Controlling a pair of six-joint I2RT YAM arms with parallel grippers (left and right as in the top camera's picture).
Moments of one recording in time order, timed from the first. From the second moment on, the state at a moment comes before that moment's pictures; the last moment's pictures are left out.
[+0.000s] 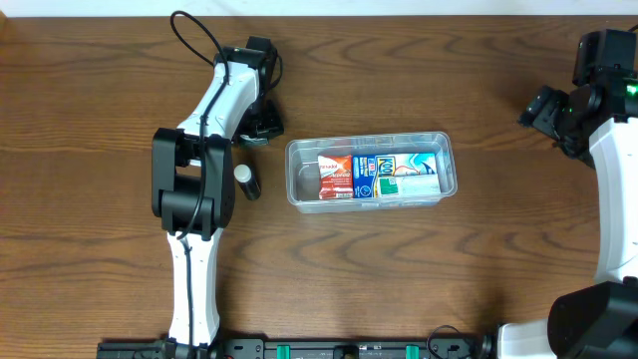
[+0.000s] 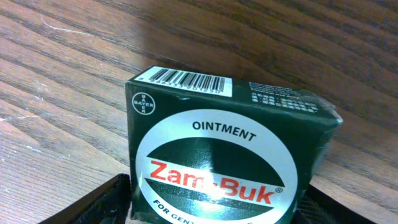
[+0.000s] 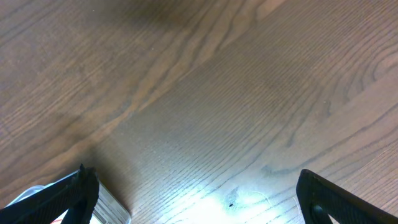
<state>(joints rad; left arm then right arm) -0.20 2.37 1.94 -1.18 -0.13 -0.48 -0.17 1.62 1.58 -1.17 0.22 0.48</state>
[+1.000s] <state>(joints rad) -0.20 2.24 1.94 -1.23 -0.13 -0.45 -0.17 1.62 1.58 -1.17 0.22 0.48</state>
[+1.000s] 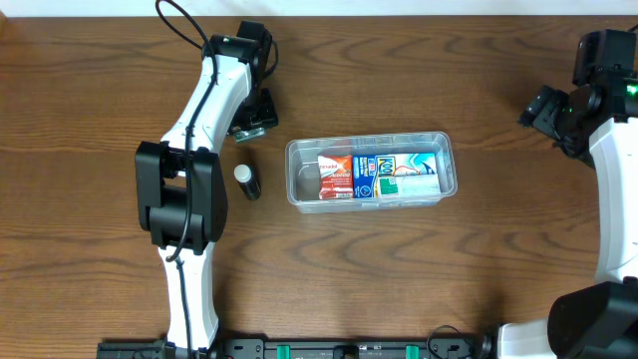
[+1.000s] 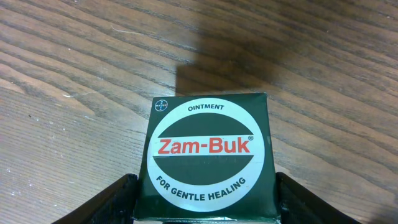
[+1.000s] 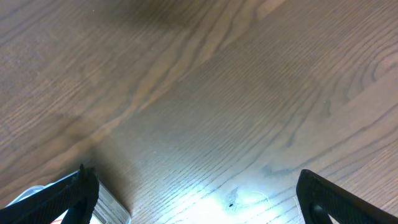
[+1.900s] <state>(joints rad) -0.32 1.86 1.94 -1.36 -0.04 -0.45 -0.17 1.62 1.58 -1.17 0.22 0.48</state>
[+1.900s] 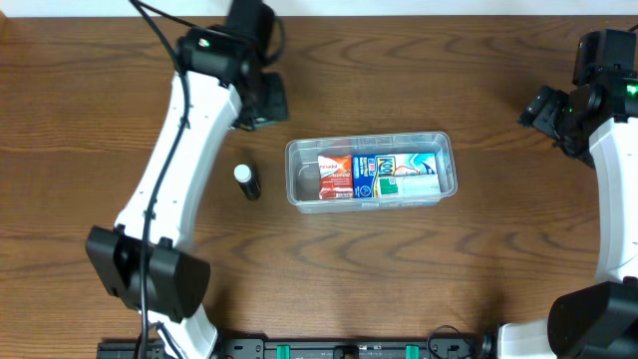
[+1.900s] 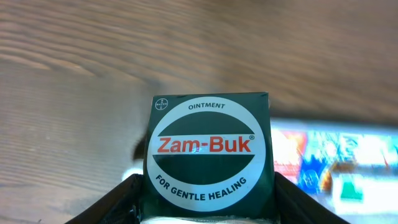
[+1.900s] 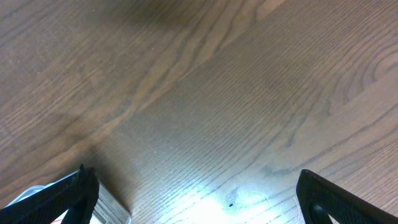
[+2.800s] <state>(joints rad) -0.70 1.87 1.74 -1.26 -0.11 -0.62 -0.17 1.62 1.58 -1.17 0.22 0.48</state>
